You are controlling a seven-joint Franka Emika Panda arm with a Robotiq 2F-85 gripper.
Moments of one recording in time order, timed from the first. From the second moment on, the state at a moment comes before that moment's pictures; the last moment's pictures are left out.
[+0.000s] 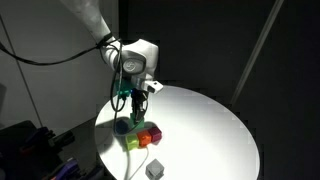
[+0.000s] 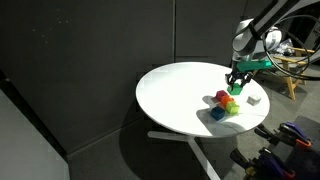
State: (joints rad) arm -0.11 0.30 -0.19 -2.30 0.05 2.44 0.28
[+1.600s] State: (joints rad) arm -0.14 0.51 -0.21 -2.09 0.06 2.45 0.28
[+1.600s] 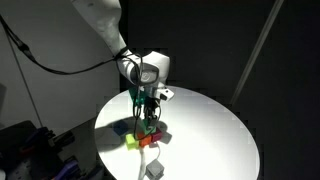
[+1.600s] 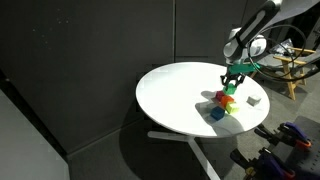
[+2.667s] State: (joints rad) arm -0.14 0.56 -0.21 -2.05 0.06 2.45 0.28
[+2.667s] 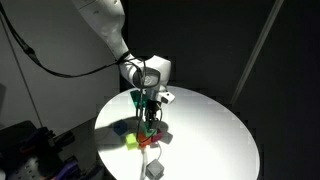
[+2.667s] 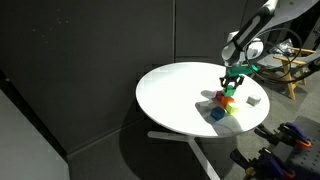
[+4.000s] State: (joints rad) arm -0.14 0.58 -0.21 -2.04 0.06 2.44 0.28
